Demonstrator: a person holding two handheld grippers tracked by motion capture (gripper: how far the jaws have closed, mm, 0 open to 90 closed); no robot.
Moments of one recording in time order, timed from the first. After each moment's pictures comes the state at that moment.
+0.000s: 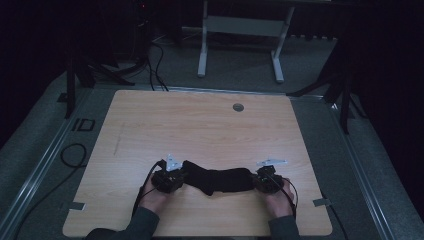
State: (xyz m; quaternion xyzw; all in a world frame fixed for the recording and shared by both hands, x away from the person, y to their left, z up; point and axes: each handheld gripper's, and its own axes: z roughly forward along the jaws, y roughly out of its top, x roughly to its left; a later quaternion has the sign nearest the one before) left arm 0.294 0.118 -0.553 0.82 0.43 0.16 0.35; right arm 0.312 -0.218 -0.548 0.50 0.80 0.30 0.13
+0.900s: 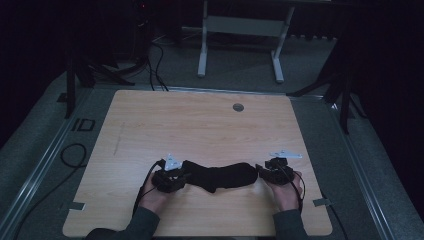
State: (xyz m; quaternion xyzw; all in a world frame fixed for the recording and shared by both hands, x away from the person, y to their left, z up) left arm 0.294 0.121 -0.548 0.81 0.43 0.14 0.38; right arm 0.325 -0.244 -0.528 0.53 0.75 0.34 0.18
